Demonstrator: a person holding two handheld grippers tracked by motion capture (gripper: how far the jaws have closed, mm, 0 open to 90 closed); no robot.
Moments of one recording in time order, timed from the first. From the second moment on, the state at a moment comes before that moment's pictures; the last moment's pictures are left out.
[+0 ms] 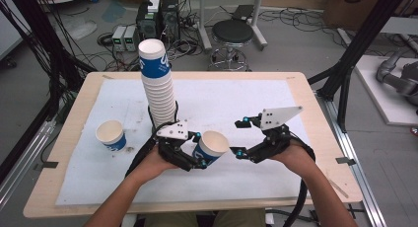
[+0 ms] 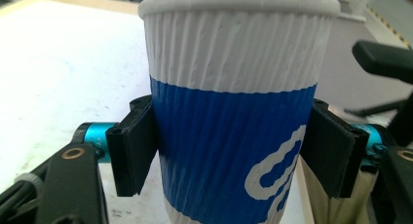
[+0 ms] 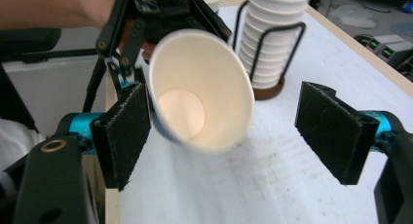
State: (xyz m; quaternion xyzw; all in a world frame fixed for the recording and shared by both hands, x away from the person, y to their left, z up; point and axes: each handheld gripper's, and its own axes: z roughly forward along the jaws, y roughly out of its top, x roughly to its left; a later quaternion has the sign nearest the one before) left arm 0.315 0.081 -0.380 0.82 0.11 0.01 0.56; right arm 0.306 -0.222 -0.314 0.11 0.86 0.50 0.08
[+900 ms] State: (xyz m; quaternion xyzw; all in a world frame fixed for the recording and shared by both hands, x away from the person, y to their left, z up) left arm 0.313 0.095 -0.393 0.73 0.12 0.10 0.66; right arm 0.291 -0.284 -0.356 0.24 0.79 0.53 0.20
